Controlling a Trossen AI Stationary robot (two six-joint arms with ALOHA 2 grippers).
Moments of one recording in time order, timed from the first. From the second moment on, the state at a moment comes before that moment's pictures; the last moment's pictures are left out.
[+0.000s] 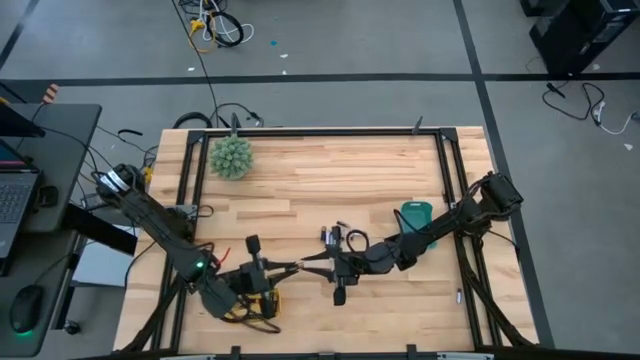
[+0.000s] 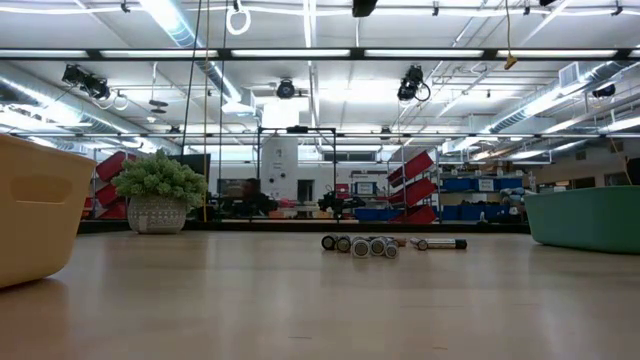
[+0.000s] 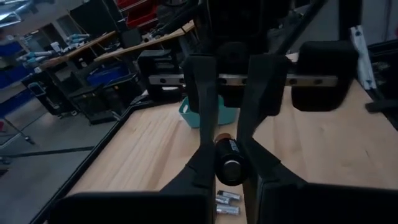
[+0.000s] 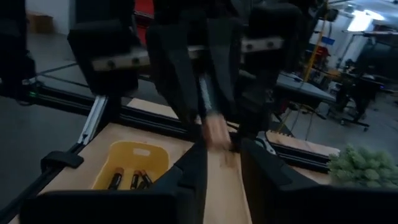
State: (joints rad) left arm -0.79 1.45 0.95 0.13 -1.06 -0.03; right arm 0.42 1.79 1.01 0.74 0.41 -0.21
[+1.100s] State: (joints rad) left arm -1.04 1.59 1.17 -0.92 -0.37 -1.20; right arm 0.46 1.79 1.01 0.65 0.59 -0.17
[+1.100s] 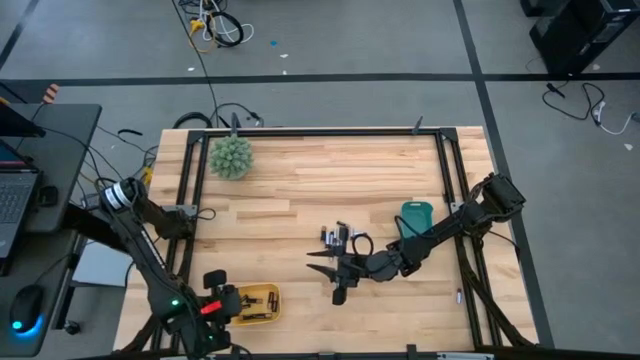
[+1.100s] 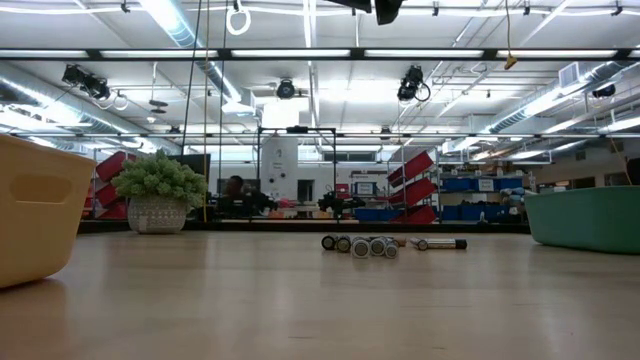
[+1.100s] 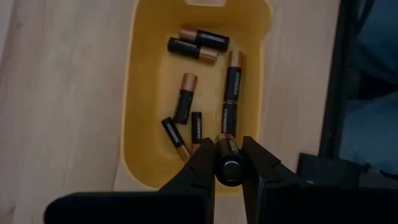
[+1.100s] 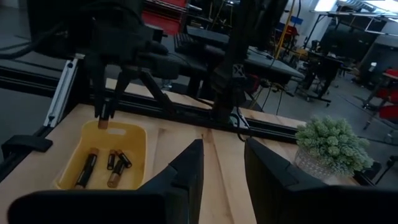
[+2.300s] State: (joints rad) left arm -0.99 1.60 1.17 -0.91 -0.97 -1.01; right arm 0.29 1.73 1.01 0.21 0.65 0.20
